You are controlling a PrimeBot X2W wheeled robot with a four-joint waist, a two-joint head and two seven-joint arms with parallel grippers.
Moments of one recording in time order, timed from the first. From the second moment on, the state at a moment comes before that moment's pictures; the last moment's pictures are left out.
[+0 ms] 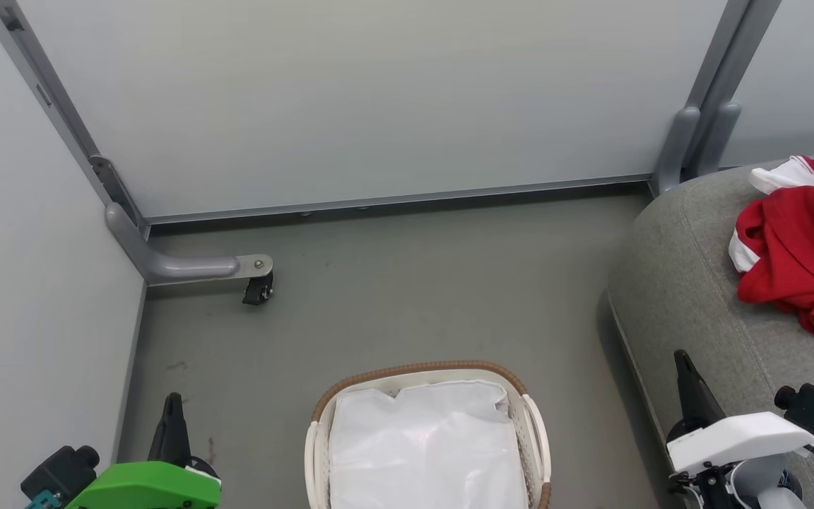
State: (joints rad) left arm -0.01 0.05 0.00 0.32 -0.84 -0.09 -0.10; right arm -0.06 -0.04 -0.04 0.31 0.81 0.13 -0.10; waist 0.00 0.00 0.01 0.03
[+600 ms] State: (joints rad) left arm -0.03 0.05 0.03 0.30 -1.05 -0.10 -0.04; right arm -0.07 -0.04 -0.06 0.30 1.02 0.13 -0.04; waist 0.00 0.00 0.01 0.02
